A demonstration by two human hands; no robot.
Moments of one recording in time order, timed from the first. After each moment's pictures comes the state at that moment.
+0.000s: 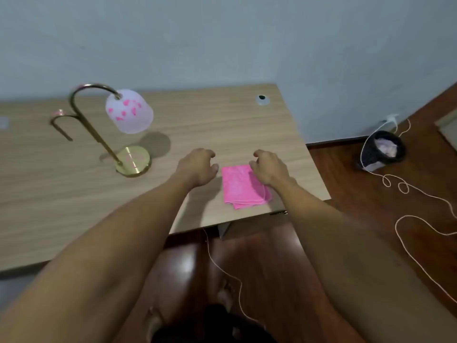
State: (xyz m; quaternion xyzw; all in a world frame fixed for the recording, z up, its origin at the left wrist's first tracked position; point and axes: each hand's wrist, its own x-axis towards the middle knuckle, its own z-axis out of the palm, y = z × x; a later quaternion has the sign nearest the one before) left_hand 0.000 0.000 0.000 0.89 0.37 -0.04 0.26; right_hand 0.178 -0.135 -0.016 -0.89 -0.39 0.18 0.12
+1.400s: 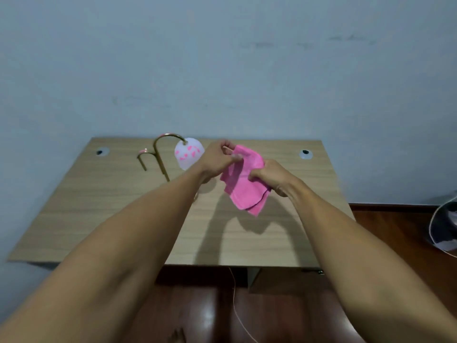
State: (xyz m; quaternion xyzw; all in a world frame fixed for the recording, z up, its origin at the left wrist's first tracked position) left_hand -0.021 0.049 0.125 0.71 0.41 0.22 0.53; right_hand 0.150 -0.039 0.086 -0.71 -0.40 0.46 0.36
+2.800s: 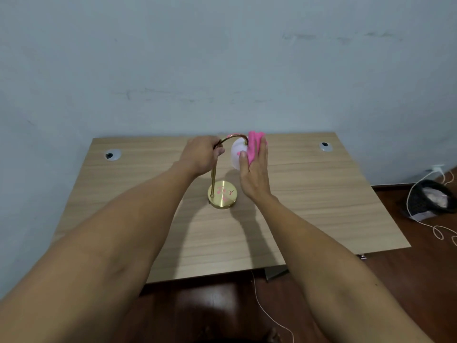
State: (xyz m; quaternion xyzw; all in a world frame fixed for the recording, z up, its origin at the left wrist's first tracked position) left_hand -0.203 0.213 0.100 0.89 0.35 0.16 0.23; right_hand -0.074 0.092 0.034 -0.76 -0.42 0.11 0.48
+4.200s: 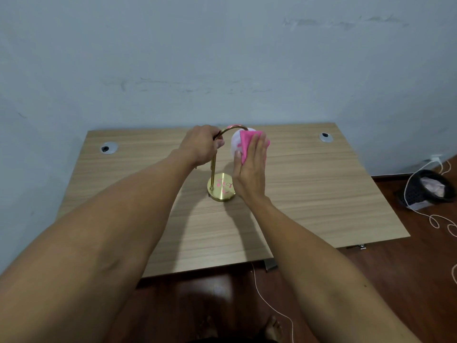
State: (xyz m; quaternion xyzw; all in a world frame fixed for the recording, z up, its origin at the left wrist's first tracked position) left_hand -0.199 0.218 0.104 0.89 0.36 0.13 0.26; right_hand -0.097 0.090 0.019 -0.79 -0.43 0.01 0.43
